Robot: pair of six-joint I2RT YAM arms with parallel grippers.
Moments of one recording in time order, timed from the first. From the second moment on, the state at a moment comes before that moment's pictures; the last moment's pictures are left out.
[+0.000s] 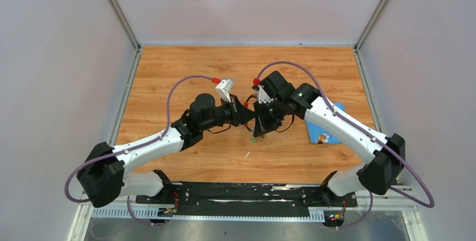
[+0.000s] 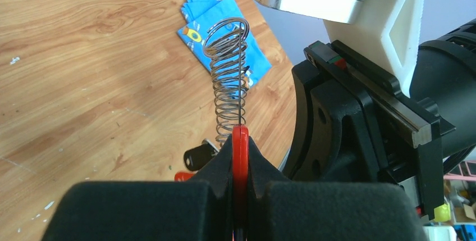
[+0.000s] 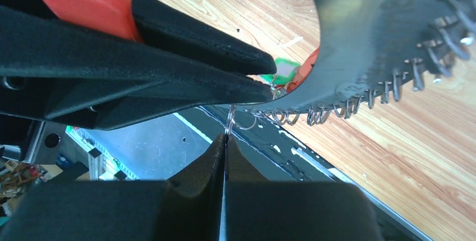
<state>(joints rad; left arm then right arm) -0.80 1.23 0.69 0.38 0.25 -0.71 0.78 1.41 1.34 -0.97 -0.36 0.50</state>
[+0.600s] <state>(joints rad) -0.81 1.32 0.71 0.37 0.36 -0.90 0.77 1.27 1.35 -0.90 -0.15 0.49</state>
